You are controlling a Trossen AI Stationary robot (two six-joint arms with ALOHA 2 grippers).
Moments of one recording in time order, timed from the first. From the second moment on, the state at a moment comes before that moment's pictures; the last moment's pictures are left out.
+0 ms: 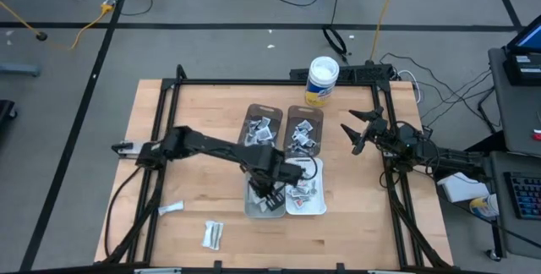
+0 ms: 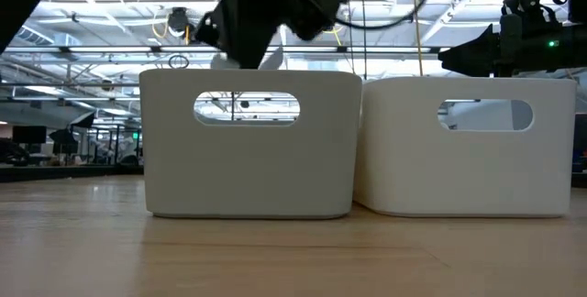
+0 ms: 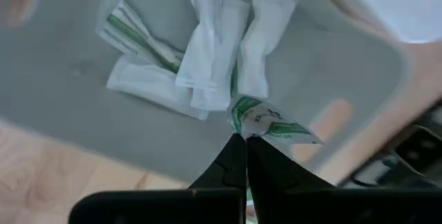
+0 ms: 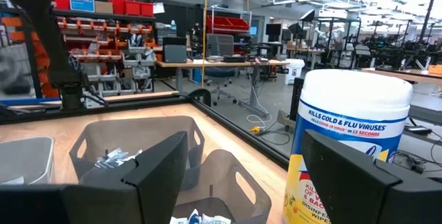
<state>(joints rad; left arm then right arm) -0.19 2.20 2.06 -1.43 0.27 -0.81 -0.19 0.04 0.02 0.13 0.34 -0.07</state>
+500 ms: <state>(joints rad) -0.21 2.33 2.06 -1.33 0.20 -0.84 -0.19 0.04 0.02 0.13 0.34 -0.07</state>
